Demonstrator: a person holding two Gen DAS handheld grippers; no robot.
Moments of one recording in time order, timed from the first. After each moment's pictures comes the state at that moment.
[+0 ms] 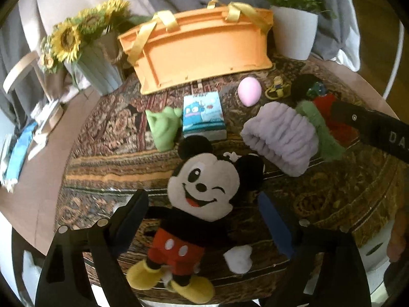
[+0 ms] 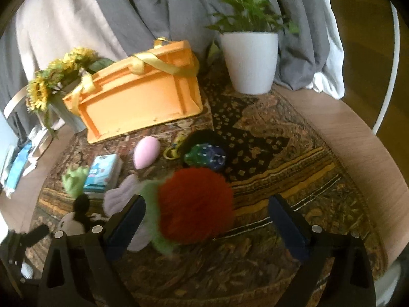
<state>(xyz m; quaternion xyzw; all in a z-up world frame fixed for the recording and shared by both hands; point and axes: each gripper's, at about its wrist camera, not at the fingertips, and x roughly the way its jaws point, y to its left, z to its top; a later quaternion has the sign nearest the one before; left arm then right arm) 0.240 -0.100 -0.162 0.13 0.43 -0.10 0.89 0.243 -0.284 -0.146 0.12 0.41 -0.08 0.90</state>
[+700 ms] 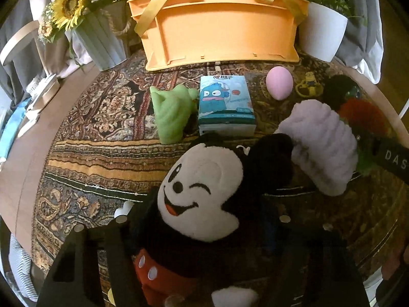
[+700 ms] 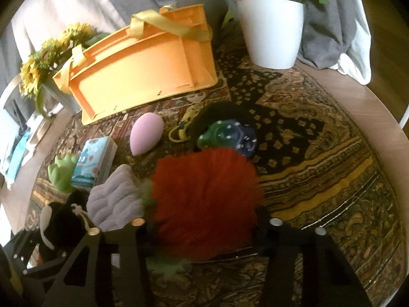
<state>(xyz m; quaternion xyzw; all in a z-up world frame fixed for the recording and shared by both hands) 0.284 -0.083 -0.204 0.08 0.47 -0.07 0.88 0.279 -0.267 -0.185 0.12 0.45 -0.04 0.88</state>
